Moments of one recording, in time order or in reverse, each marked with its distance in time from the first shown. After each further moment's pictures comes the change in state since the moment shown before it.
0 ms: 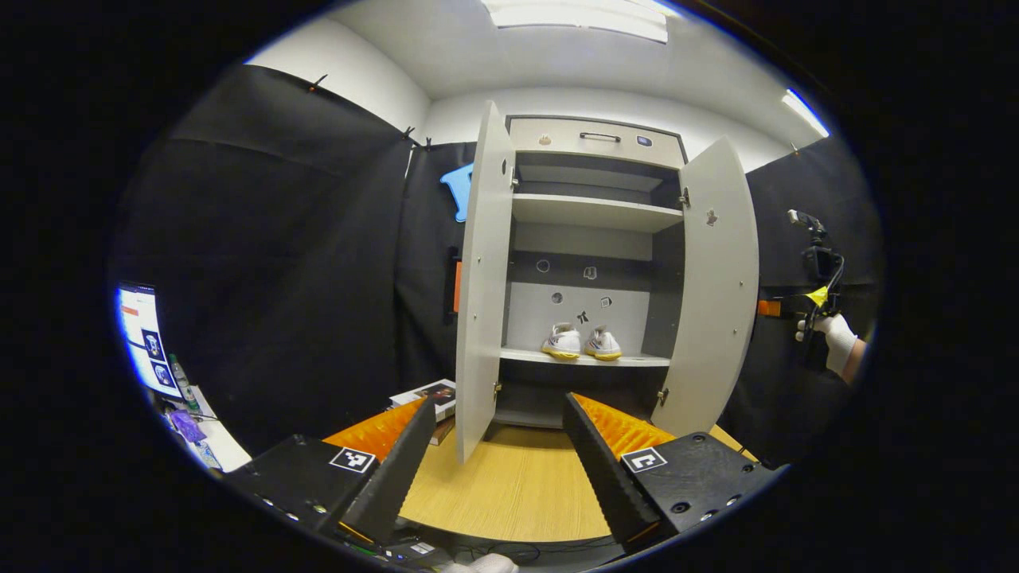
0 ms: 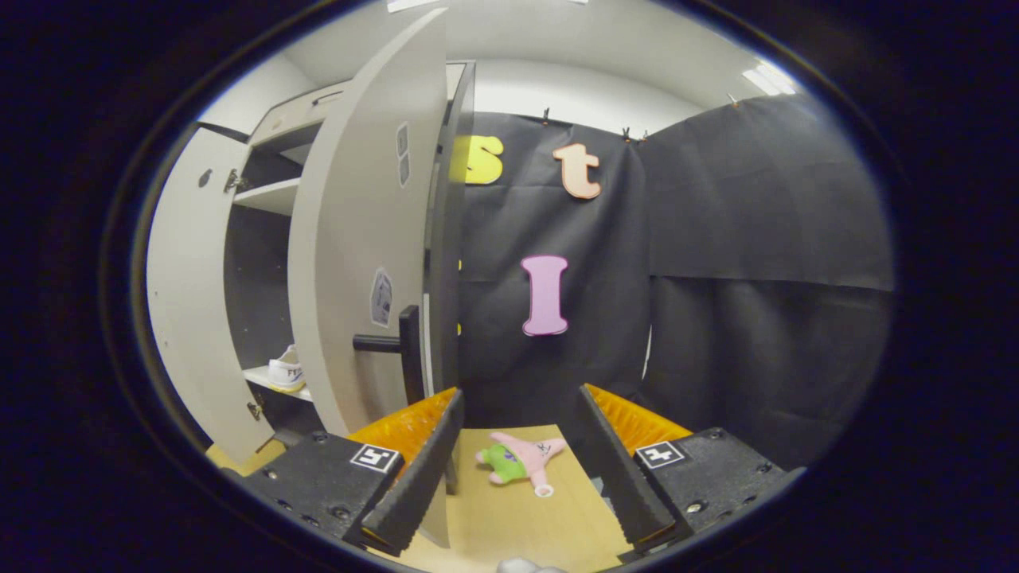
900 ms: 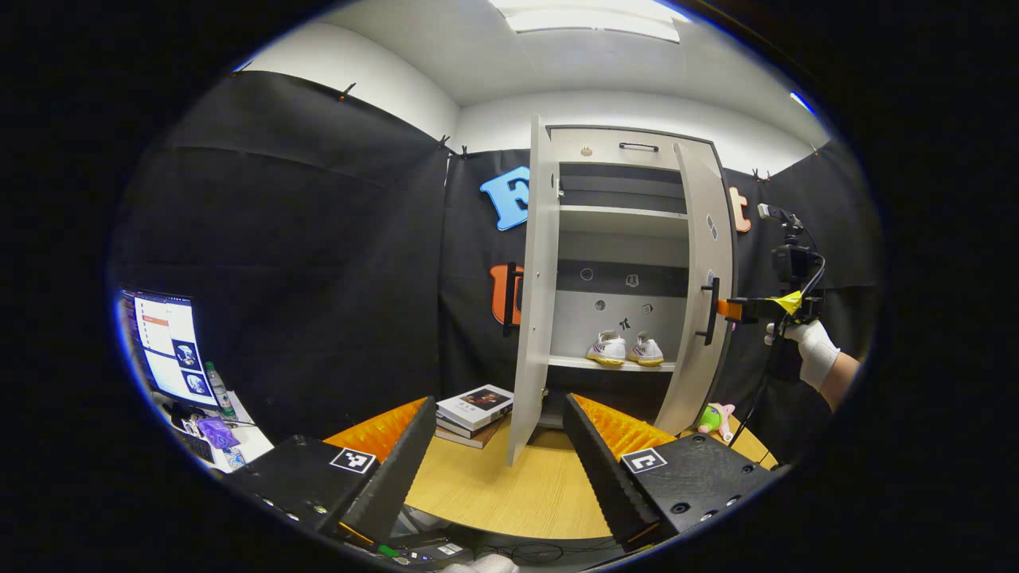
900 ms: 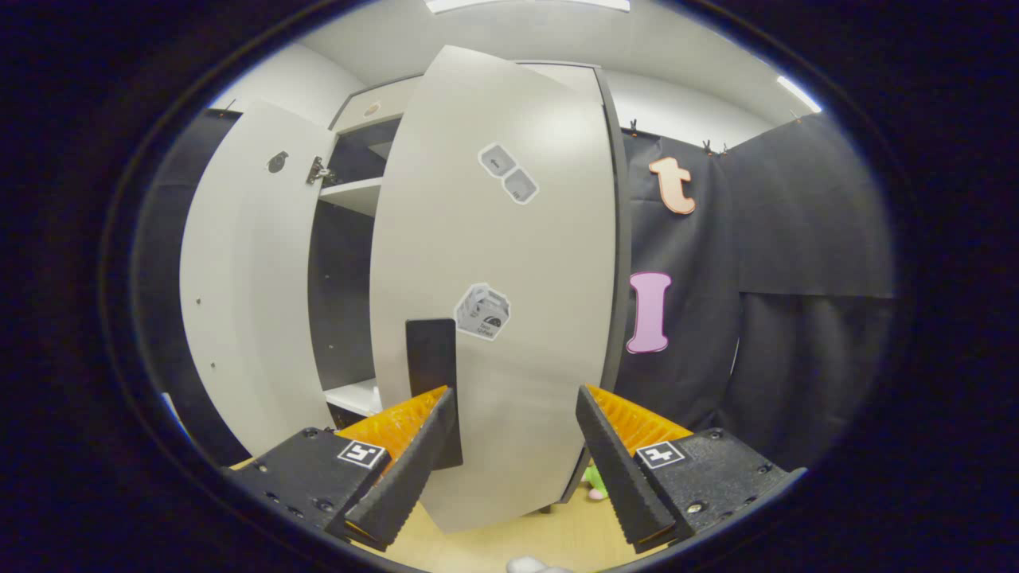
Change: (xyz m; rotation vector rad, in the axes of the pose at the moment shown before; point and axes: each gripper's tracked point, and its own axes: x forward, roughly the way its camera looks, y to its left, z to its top) left arm -0.028 0.061 0.020 0.024 -0.007 0.126; right arm 0.014 0.198 0.011 -0.024 -0.039 0.212
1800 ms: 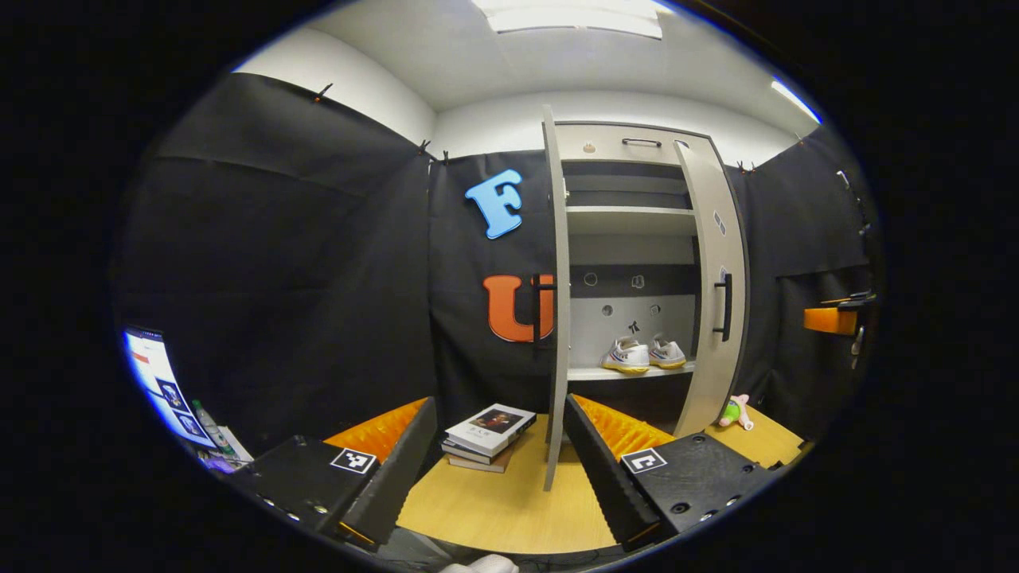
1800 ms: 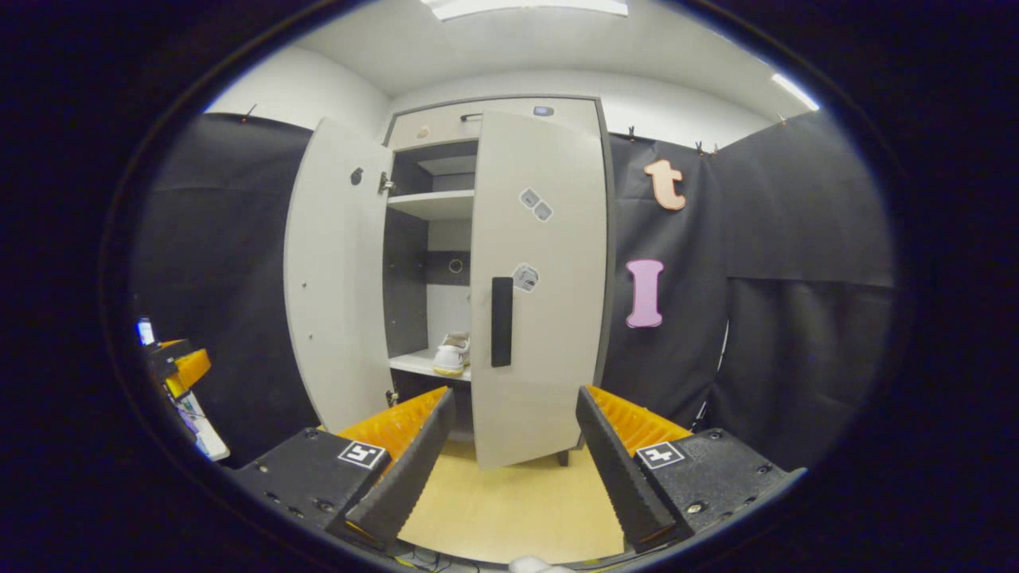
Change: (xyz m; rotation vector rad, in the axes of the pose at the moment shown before) left arm 0.100 0.063 0.026 0.083 -0.054 -0.097; right arm -0.195 0.041 -0.037 0.016 0.049 0.023
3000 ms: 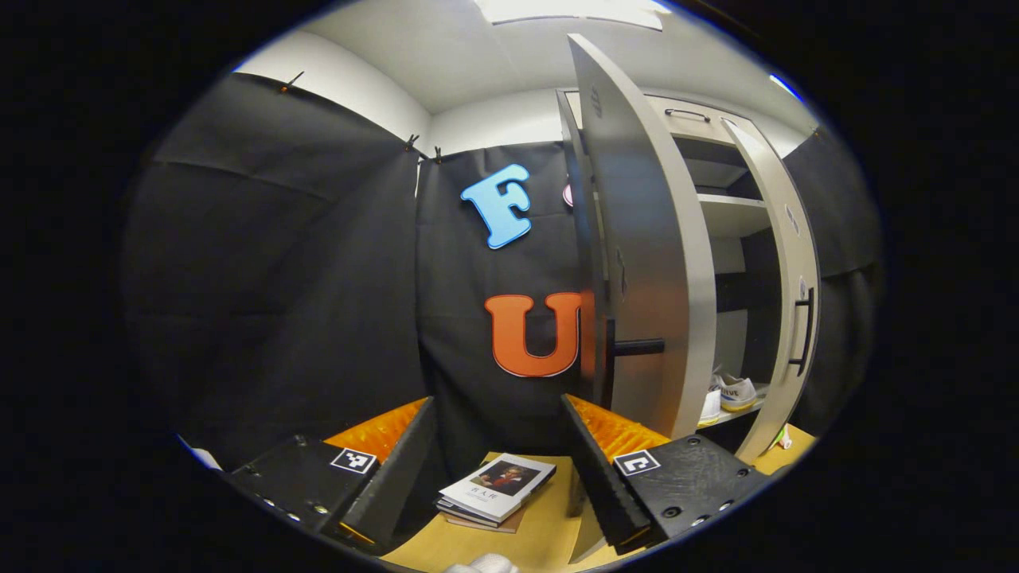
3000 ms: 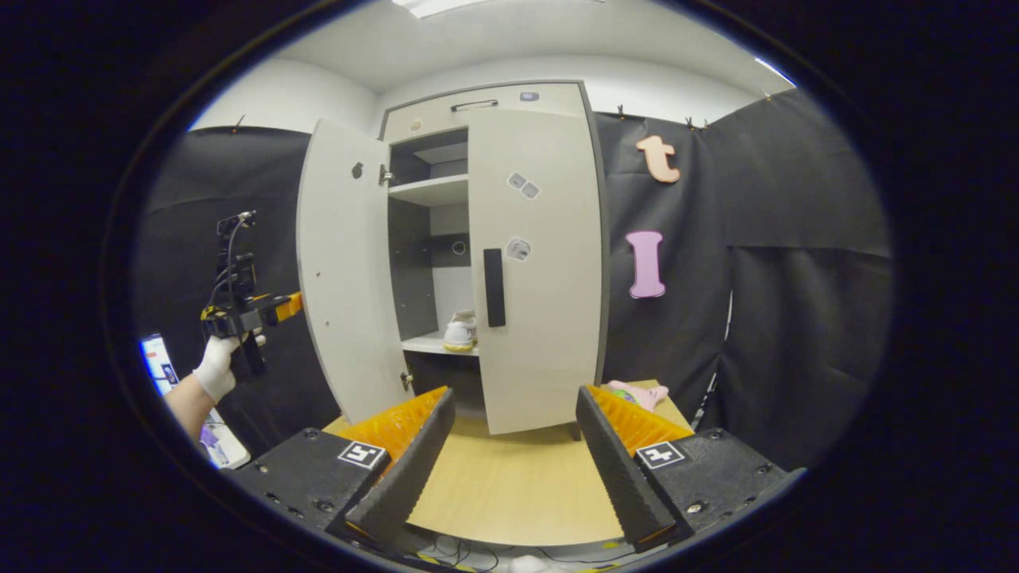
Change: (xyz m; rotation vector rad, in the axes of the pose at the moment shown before) left arm 0.198 0.007 0.029 0.029 -0.047 0.027; right arm -0.015 0.002 -0.023 0.061 0.073 0.053
